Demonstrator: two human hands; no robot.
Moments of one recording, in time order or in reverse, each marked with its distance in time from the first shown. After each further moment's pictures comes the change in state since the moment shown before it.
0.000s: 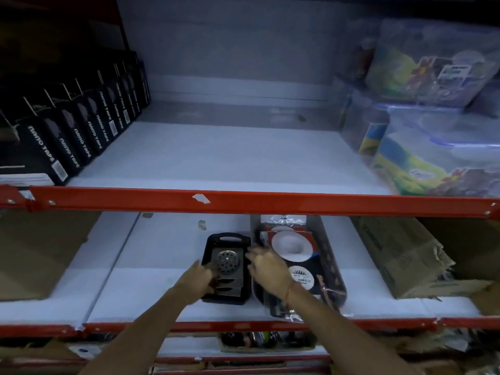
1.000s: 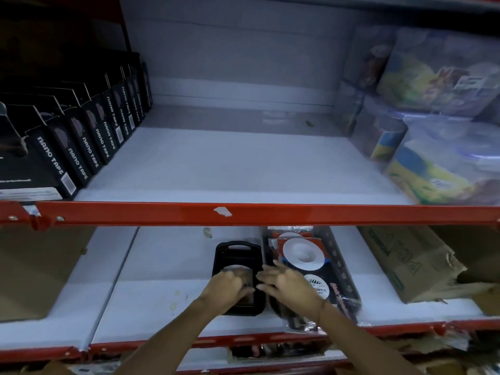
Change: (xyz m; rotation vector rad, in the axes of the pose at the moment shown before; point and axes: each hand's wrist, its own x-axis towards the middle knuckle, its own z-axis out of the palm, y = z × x) left_hand 0.009 0.022 -0.012 -0.133 0.269 0.226; right_hand -0.016 0.008 0.005 0.089 -0.049 -0.089
